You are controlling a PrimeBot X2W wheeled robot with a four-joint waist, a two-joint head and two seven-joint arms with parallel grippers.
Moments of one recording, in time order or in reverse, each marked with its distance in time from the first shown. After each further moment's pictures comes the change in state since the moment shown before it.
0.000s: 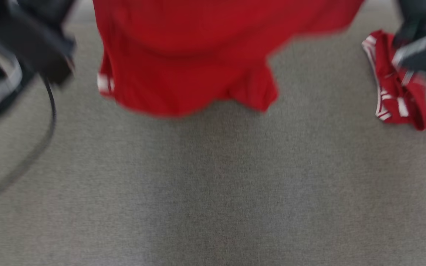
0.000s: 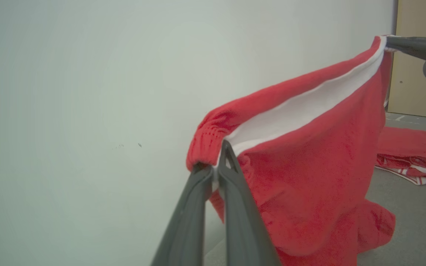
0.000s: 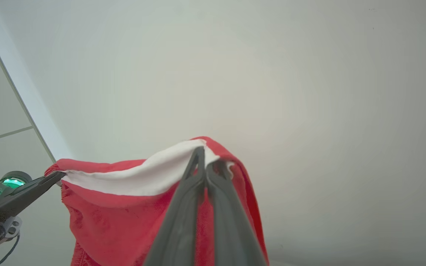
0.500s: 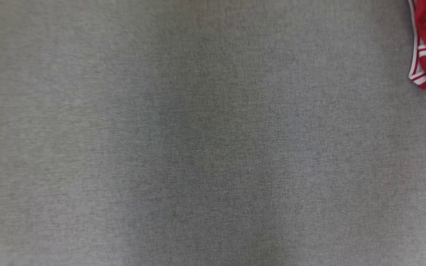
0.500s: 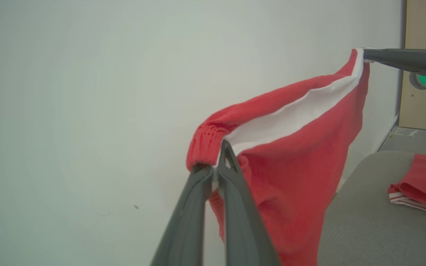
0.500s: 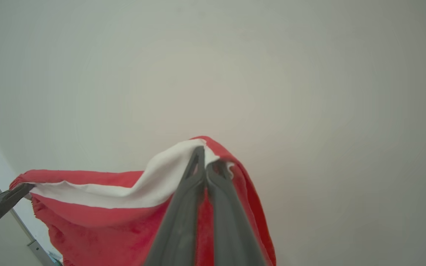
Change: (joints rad) left arm -0.702 -0.054 -0.252 0.202 -0.203 0.000 0.028; right arm -0.676 0.048 0.065 0.314 0.113 0.000 0.133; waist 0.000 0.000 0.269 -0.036
